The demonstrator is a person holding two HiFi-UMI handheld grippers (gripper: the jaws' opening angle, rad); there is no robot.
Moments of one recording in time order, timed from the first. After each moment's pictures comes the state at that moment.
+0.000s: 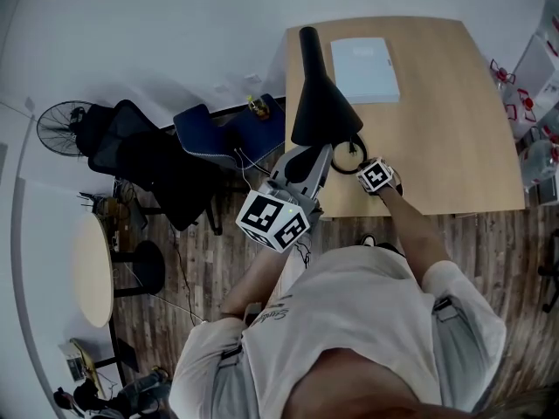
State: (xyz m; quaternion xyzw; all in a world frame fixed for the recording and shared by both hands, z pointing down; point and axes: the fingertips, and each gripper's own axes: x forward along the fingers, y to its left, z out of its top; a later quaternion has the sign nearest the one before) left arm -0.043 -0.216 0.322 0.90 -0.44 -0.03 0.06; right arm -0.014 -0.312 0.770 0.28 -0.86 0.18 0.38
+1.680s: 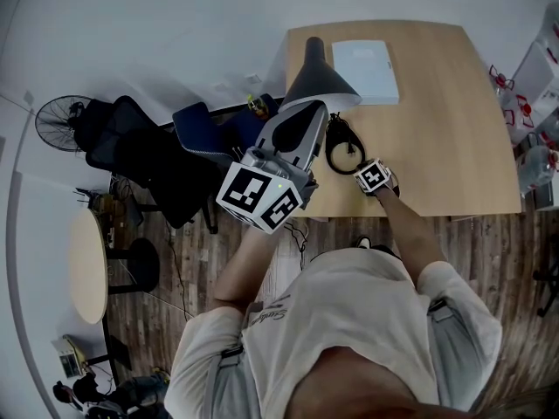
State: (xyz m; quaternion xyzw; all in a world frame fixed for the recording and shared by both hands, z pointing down) left arm -0.043 -0.238 0.237 0.90 -0.43 -0.05 -0.02; right arm -0.018 -0.311 0.766 0.29 -0.86 0.18 0.39
